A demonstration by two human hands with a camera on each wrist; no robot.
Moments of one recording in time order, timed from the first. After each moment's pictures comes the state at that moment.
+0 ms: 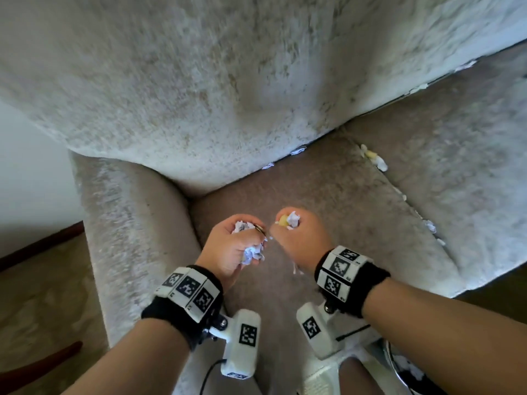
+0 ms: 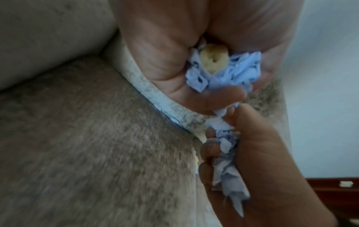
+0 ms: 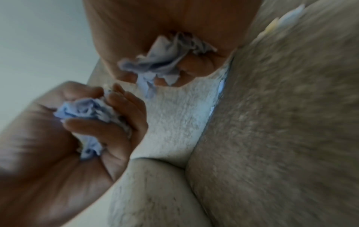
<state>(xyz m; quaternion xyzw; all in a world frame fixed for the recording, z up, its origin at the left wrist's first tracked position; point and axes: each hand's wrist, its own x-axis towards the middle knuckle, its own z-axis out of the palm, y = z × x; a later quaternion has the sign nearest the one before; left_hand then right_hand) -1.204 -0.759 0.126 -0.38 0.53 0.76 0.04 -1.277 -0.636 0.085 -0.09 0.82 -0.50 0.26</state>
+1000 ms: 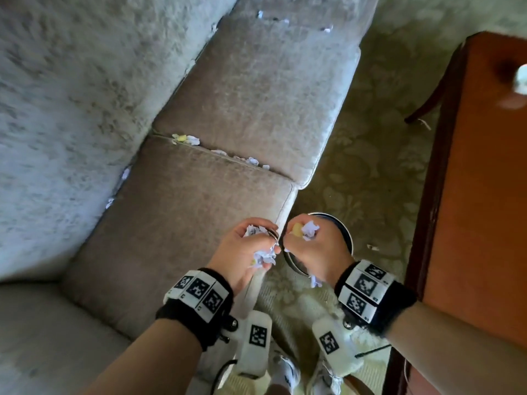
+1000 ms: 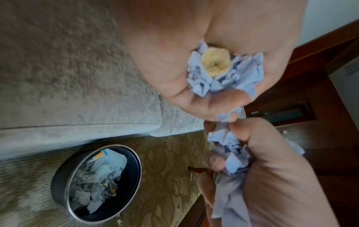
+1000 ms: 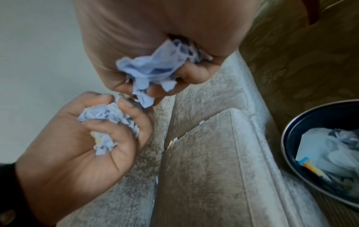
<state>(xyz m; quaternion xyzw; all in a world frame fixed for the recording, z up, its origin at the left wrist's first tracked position) -1.185 -0.430 0.141 -0.19 0.59 0.71 0.35 -1.143 -0.282 0.127 0.16 0.74 -0.65 0.08</state>
